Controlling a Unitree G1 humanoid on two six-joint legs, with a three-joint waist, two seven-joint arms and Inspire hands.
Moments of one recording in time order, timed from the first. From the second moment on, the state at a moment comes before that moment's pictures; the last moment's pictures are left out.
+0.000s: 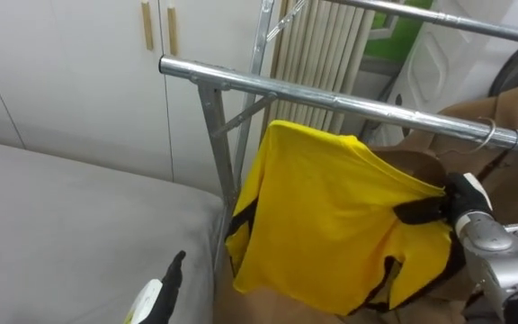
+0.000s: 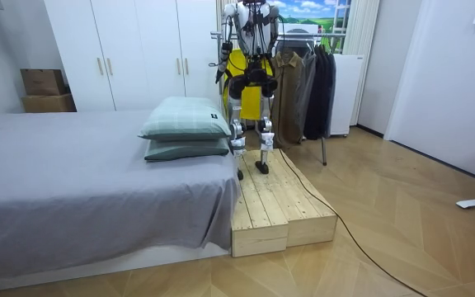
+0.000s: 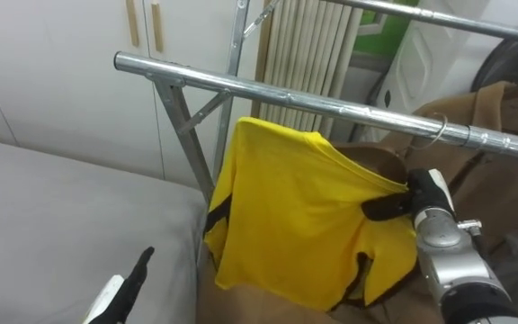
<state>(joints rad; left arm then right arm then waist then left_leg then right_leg) 0.11 0.25 -0.24 0.25 0.32 0.05 0.13 -0.69 -0.43 0.09 1.06 0.11 0.08 -0.12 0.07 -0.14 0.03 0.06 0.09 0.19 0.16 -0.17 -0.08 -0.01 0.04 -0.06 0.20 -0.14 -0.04</state>
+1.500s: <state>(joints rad) 0.11 0.26 -0.24 0.26 0.31 0.04 0.13 -0.60 -0.42 0.09 0.91 0.13 0.05 -0.16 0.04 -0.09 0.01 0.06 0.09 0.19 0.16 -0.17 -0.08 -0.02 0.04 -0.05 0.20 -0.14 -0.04</state>
